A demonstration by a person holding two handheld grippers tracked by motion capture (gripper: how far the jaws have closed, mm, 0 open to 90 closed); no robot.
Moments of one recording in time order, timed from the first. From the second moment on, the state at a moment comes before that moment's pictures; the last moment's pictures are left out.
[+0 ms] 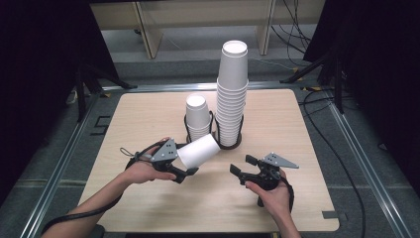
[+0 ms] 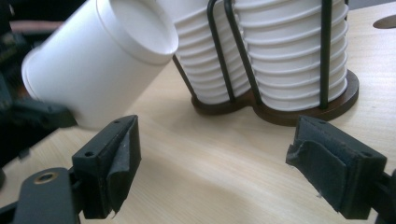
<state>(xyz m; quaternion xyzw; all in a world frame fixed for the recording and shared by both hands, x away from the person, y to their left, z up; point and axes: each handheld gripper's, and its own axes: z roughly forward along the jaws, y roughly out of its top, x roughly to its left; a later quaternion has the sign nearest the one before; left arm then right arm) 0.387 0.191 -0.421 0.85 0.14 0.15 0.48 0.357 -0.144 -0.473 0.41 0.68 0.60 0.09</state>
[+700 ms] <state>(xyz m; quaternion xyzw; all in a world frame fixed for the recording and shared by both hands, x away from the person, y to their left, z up) 0.397 0.192 -0.409 0.90 0.09 0.12 0.41 0.360 -0.136 -0.467 0.34 0.75 0.55 0.12</state>
